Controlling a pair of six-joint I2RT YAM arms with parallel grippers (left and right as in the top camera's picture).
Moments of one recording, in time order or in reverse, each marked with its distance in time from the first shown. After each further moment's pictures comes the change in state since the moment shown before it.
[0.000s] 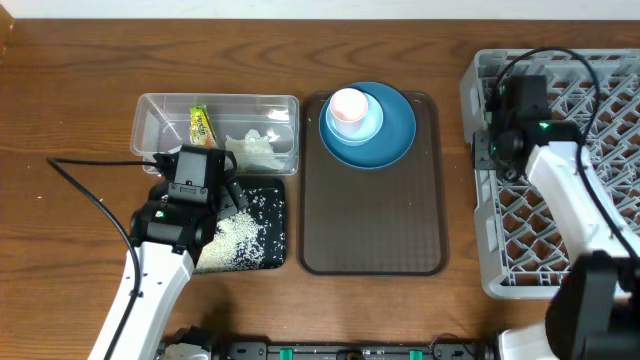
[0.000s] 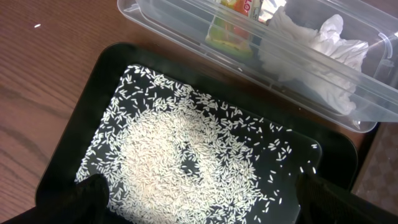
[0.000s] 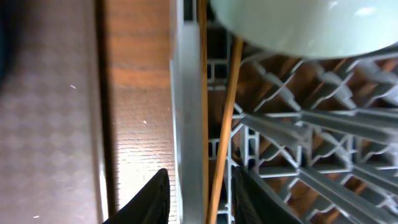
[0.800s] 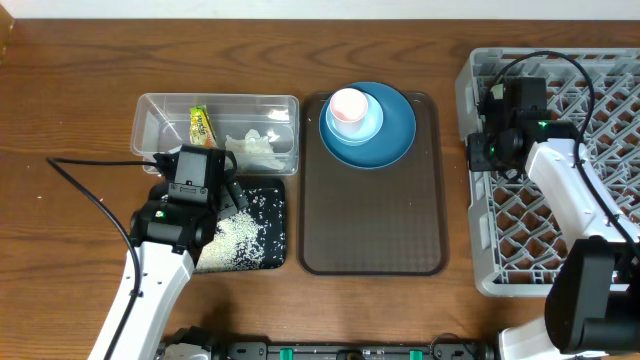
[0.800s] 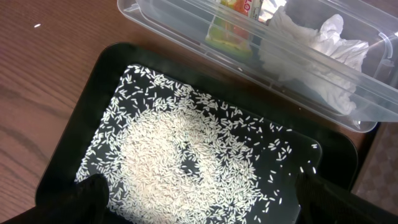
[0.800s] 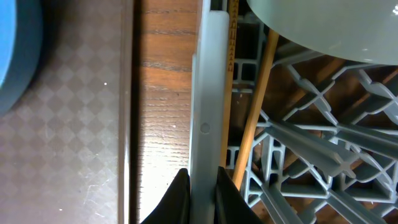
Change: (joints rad) left arm 0.000 0.000 0.000 0.000 0.000 0.000; right arm -0.017 0.033 -0.009 0.040 -0.151 -0.051
